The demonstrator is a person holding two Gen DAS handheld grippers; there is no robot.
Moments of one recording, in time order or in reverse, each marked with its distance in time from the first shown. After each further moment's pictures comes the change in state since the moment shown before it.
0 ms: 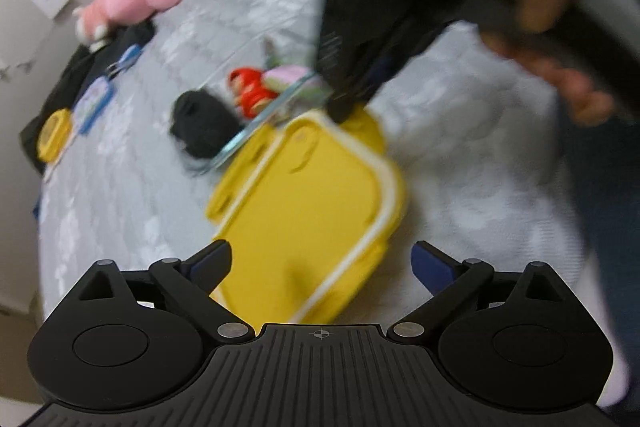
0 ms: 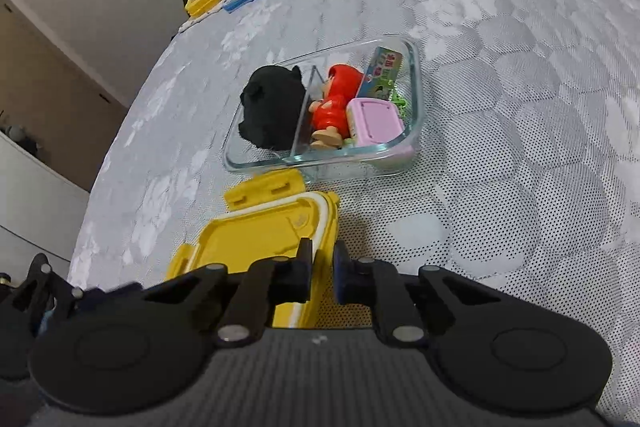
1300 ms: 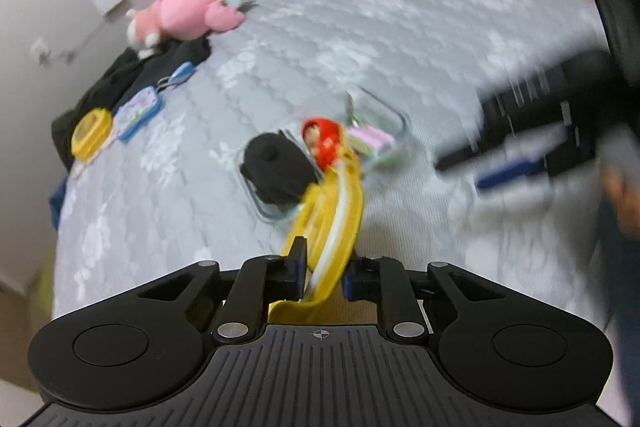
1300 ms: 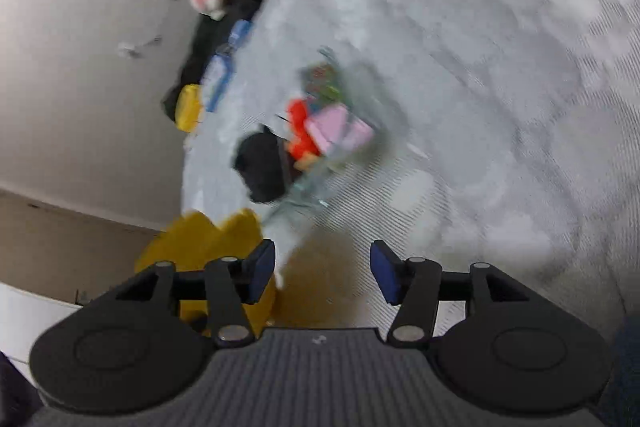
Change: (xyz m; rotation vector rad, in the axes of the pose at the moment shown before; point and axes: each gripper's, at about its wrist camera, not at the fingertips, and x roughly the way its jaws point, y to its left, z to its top) left arm -0.008 0.072 0.018 -0.181 -0.126 0.068; right arm -0.012 -0.064 -0.044 0.561 -0.132 0.240
